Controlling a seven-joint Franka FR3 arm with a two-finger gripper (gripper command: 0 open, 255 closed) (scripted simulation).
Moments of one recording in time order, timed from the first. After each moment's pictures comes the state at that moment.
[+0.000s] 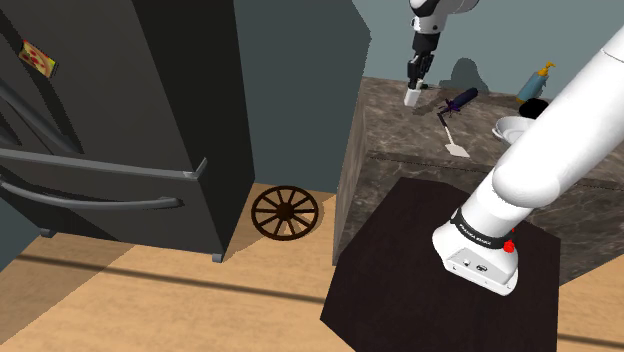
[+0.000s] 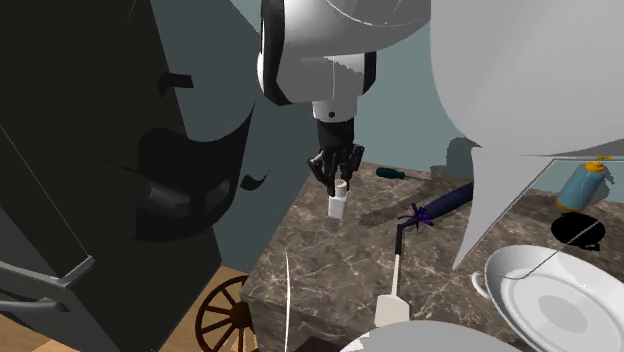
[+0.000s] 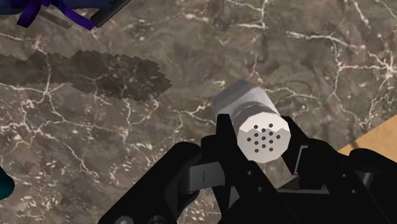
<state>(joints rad) -0.17 -0.07 -0.54 -2.13 -0.12 1.96 -0.52</state>
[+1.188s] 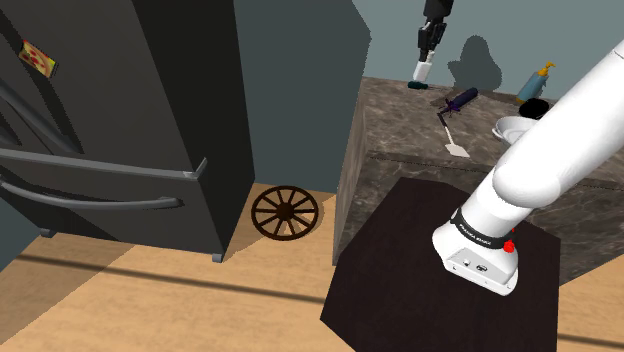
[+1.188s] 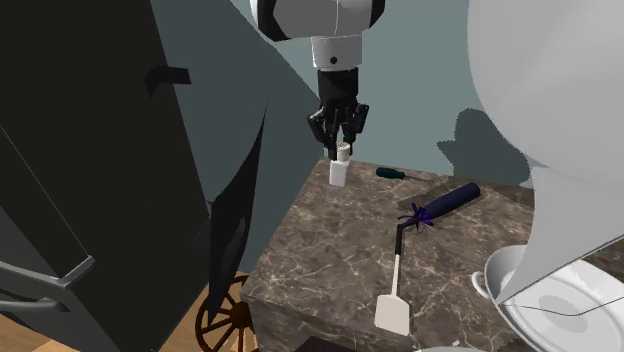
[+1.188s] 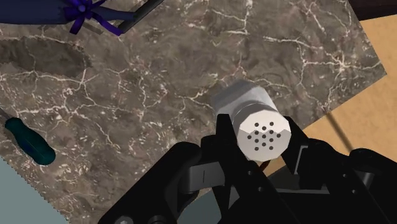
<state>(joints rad) -0.16 -0.13 -0.52 -1.95 -0.14 1.71 -0.52</state>
